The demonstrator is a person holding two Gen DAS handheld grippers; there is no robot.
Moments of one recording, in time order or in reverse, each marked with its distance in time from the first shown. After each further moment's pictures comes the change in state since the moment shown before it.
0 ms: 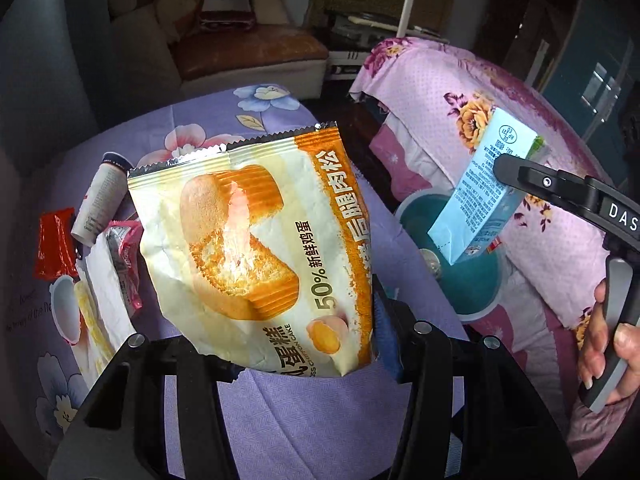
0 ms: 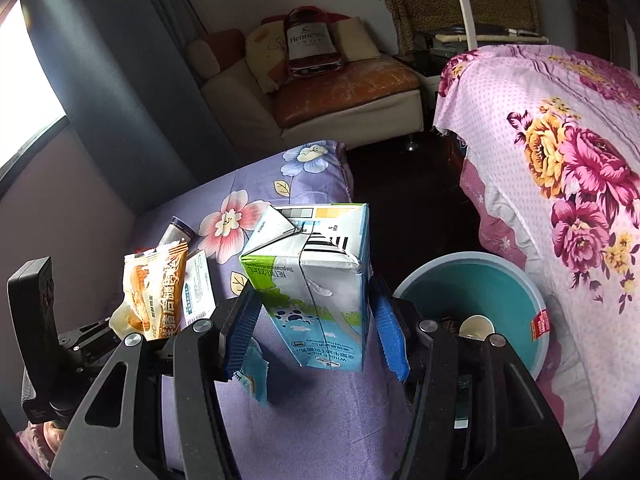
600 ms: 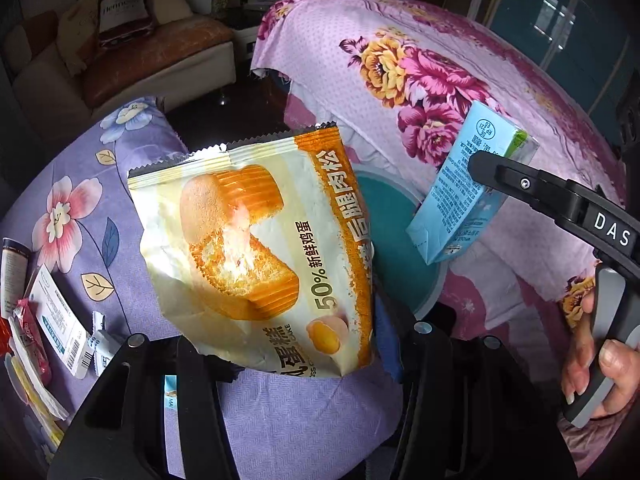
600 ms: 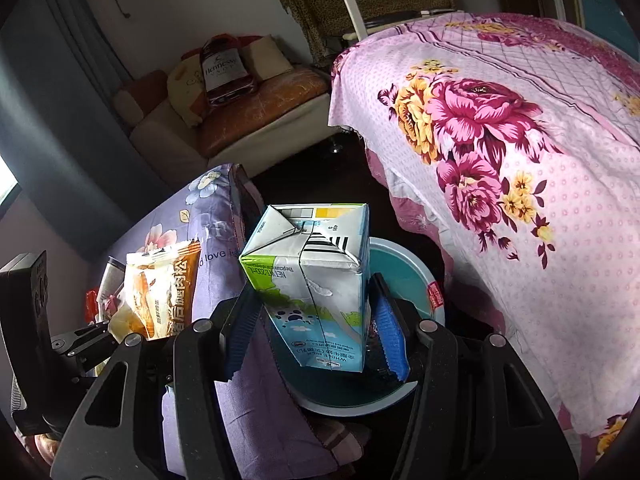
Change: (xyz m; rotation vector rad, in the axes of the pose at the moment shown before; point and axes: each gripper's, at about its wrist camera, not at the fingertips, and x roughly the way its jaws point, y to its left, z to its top) left arm 0.071 -0.147 0.028 0.224 0.116 -0.089; right arm -0.044 -0.142 -0.029 0.207 -0.057 -0.135
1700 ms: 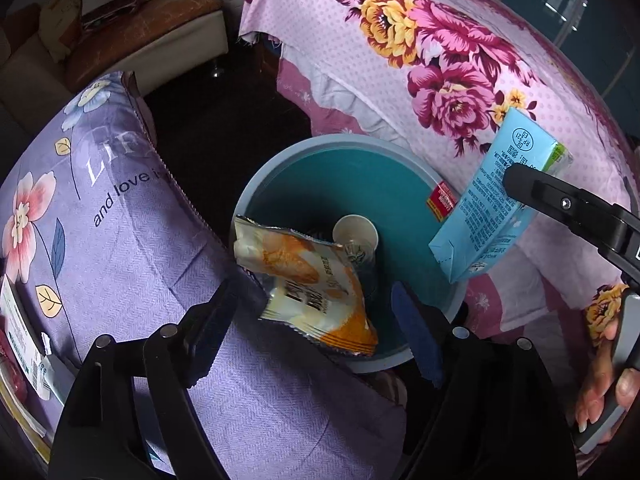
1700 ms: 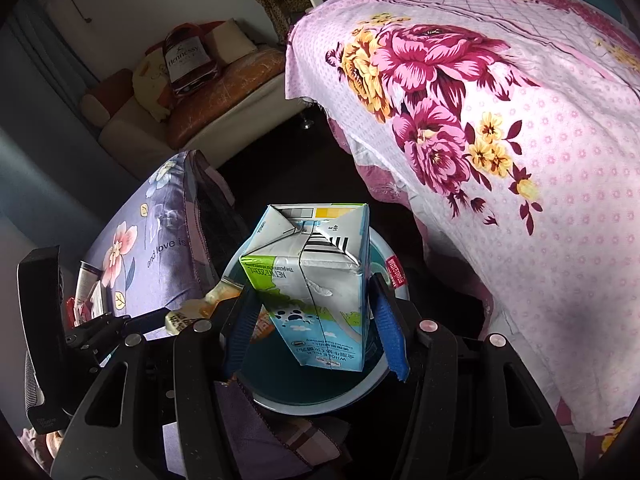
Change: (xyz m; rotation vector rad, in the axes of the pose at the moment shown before) left arm 0.072 -0.015 0.013 -0.007 0.104 0.028; right arm 0.034 -0.049 -0.009 0.086 0.085 -0.038
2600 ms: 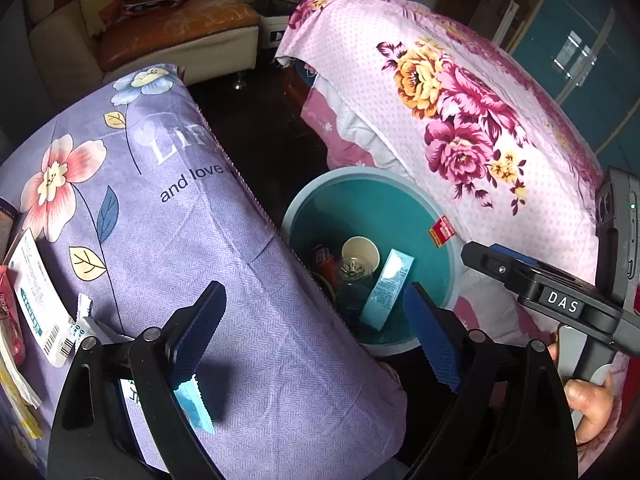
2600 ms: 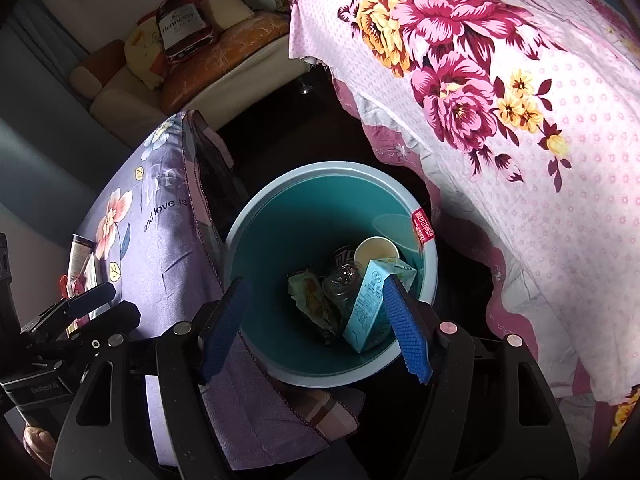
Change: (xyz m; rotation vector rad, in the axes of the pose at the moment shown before) left arm -0.056 0.057 -0.025 -0.146 -0.113 -0.071; right arm 0.020 0.029 -0.021 -0.007 0.119 -0.029
